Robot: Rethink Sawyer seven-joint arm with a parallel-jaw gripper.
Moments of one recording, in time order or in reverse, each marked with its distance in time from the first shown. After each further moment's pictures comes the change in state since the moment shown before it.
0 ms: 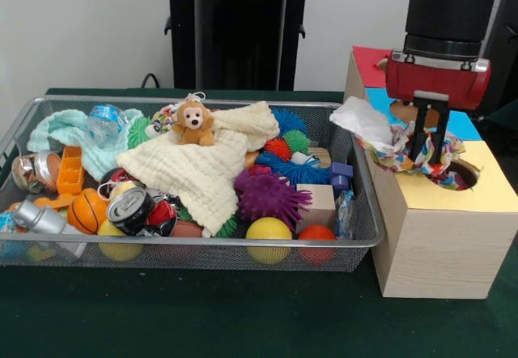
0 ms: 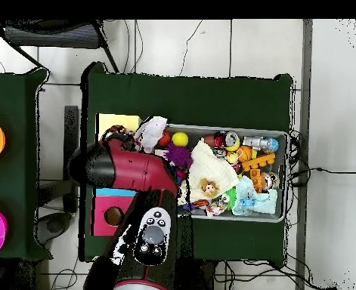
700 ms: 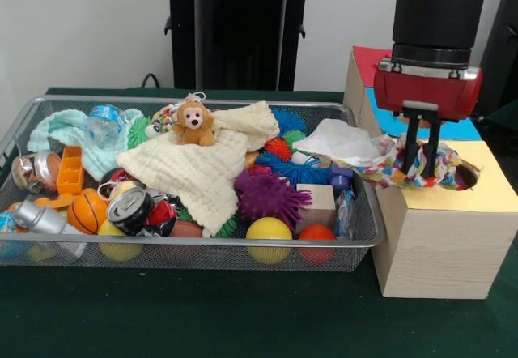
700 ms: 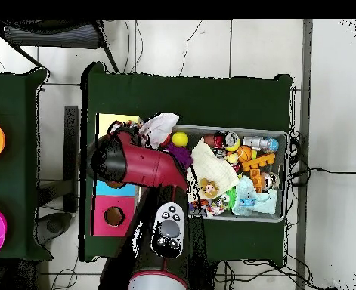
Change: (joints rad) arm -0.057 0.004 0.044 0.000 0.041 -0.051 0.000
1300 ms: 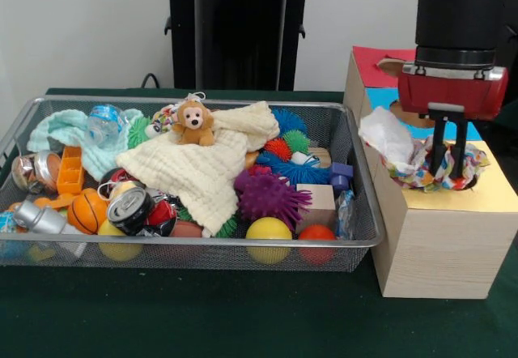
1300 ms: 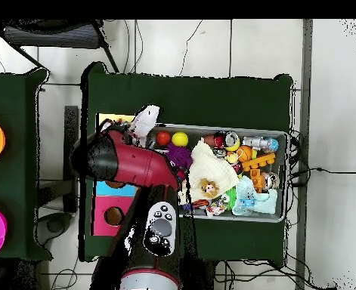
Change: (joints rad) arm 0.026 0.002 0.018 0.001 0.068 -0.004 0.000
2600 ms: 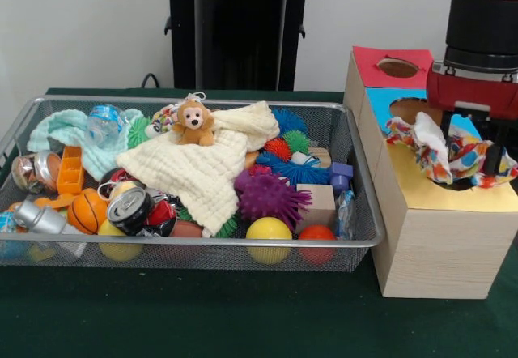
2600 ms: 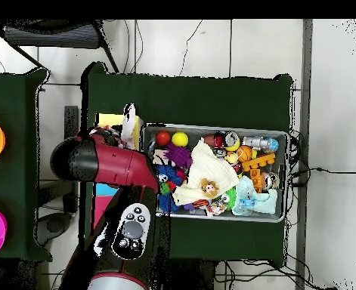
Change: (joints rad) arm 0.112 0.056 -0.096 -0.065 0.045 0.133 0.000
